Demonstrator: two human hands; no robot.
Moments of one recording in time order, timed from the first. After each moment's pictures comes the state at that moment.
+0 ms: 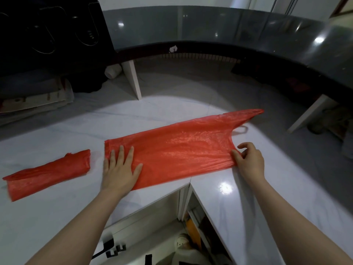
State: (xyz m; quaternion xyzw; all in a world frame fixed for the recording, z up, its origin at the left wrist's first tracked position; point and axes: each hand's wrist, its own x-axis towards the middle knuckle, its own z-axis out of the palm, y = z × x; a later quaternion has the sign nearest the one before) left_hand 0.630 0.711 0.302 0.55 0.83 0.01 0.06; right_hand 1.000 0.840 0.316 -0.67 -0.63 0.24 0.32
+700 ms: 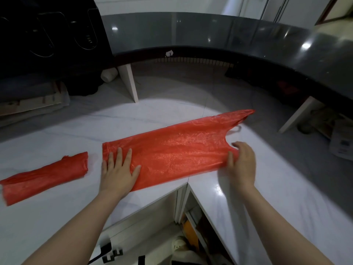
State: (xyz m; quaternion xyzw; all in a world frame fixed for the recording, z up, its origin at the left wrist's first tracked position) left_hand 0.630 0.713 0.300 0.55 0.83 0.00 0.06; right_hand 0.974 0.808 0.331 -0.64 -0.67 0.09 0.38
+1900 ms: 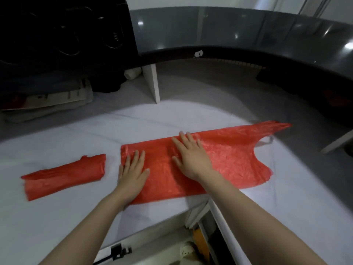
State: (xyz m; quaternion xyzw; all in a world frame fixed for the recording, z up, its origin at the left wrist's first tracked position) left_hand 0.624 0.718 0.327 0.52 0.80 0.15 0.25; right_hand 0.804 0.846 0.341 -0.39 -0.91 0.12 0.05
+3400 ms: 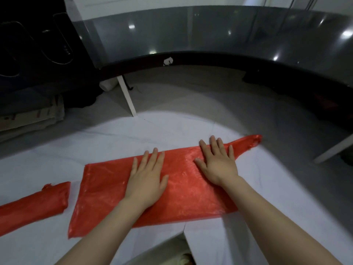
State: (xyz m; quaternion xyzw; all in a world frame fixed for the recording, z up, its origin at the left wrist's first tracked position) left_hand 0.702 0.815 0.339 0.65 0.76 0.00 0.04; right_hand 0.905 0.941 0.311 -0.53 -0.84 0.13 0.00
